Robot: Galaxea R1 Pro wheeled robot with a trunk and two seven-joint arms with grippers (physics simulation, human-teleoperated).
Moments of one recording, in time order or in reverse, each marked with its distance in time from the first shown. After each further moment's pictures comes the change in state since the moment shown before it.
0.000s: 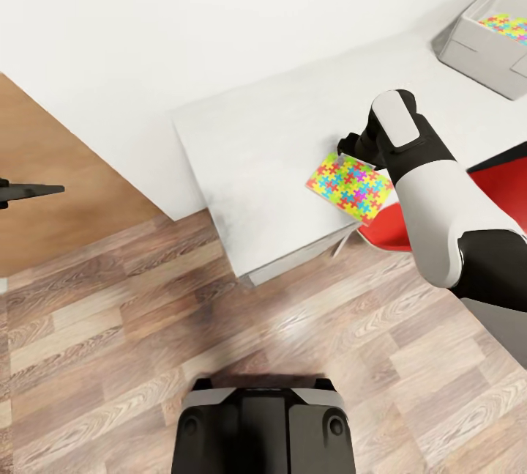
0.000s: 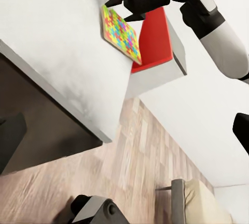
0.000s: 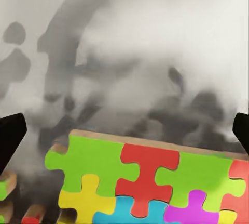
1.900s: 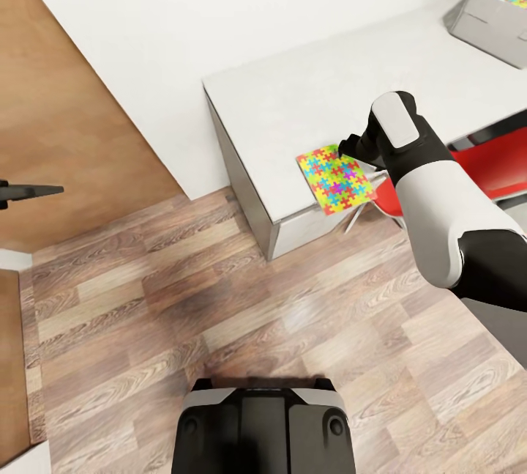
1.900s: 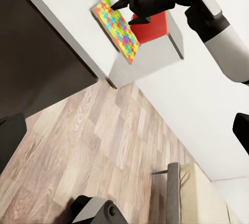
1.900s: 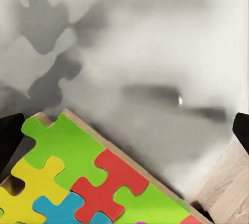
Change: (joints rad) left arm 0.000 0.000 0.001 0.020 -0.001 0.000 0.009; right arm 0.001 -0.003 -0.001 0.009 0.009 -0.004 0.001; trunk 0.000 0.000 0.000
